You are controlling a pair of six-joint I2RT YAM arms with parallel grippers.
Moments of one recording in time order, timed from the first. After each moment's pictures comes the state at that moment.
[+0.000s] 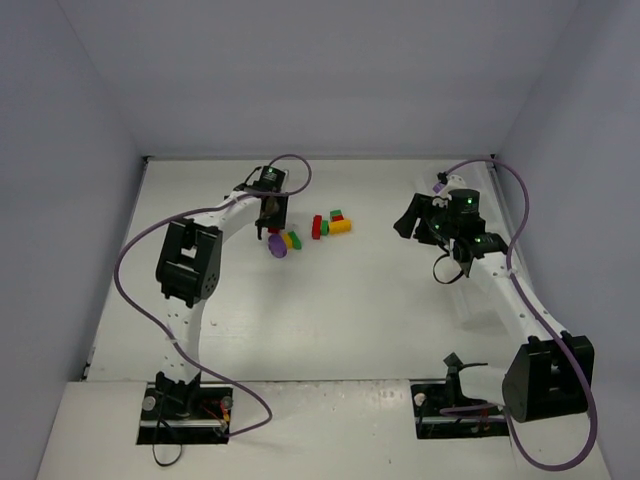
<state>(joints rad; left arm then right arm) -0.38 2.16 1.68 -0.53 -0.09 -0.23 0.13 1.24 0.91 -0.26 -0.23 0.37</state>
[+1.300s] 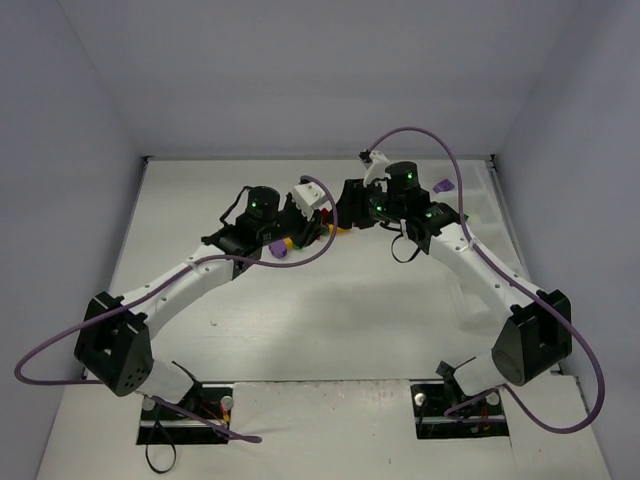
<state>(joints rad) -0.62 1.44 1.12 0.00 0.33 0.17 0.48 1.46 1.23 -0.26 -0.45 0.40</state>
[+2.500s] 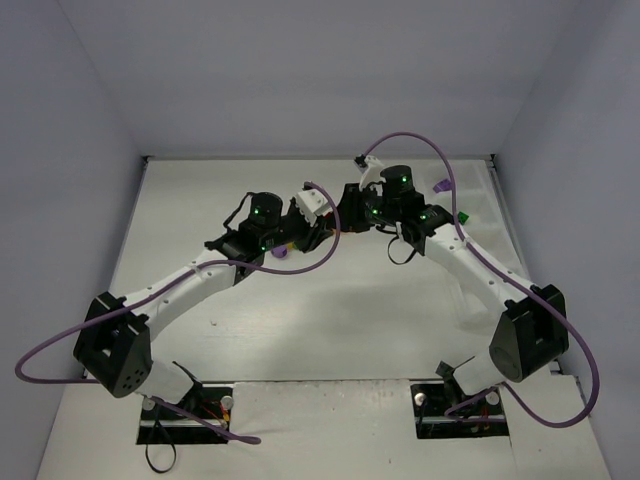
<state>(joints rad) -0.65 1.43 1.07 0.07 0.33 0.16 0.49 1.49 1.20 -0.22 -0.47 0.43</state>
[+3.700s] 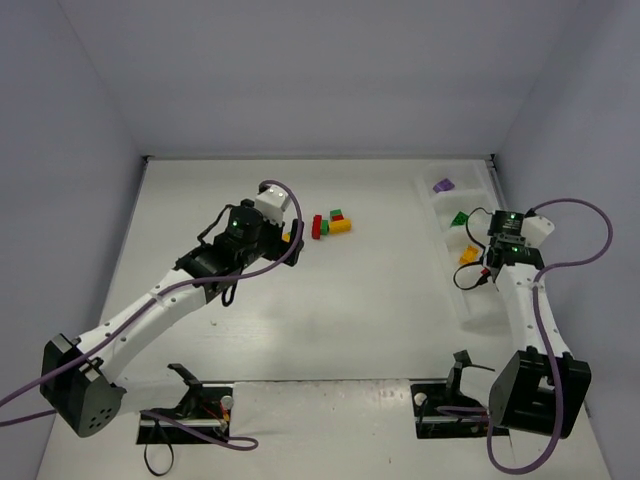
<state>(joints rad) -0.66 1.20 1.02 -0.27 -0.11 -0.13 -0.16 1.17 0.85 -0.58 0.45 0.52</state>
